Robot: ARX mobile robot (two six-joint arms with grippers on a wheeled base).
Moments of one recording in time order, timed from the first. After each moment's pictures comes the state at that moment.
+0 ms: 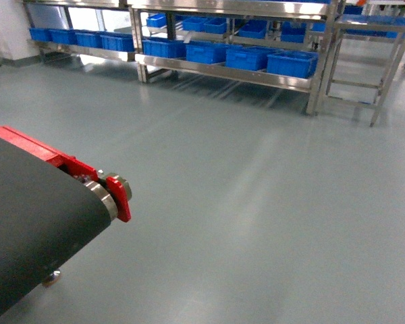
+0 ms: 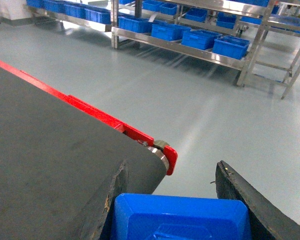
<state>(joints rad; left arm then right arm) -0.27 0.29 0.39 -0.25 -0.28 -0.12 0.00 0.01 0.01 -0.01 0.00 0.00</state>
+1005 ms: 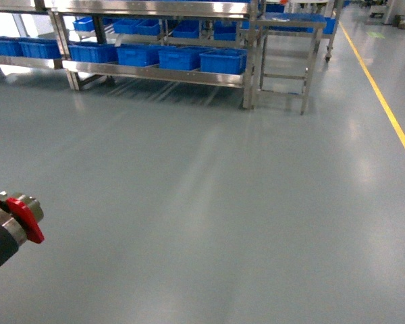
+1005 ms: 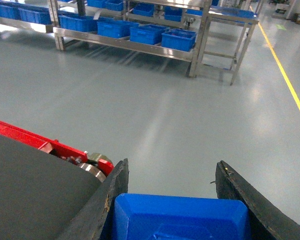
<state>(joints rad) -0.27 0.29 0.39 -0.25 -0.28 -0.12 0.00 0.01 0.01 -0.01 0.00 0.00</state>
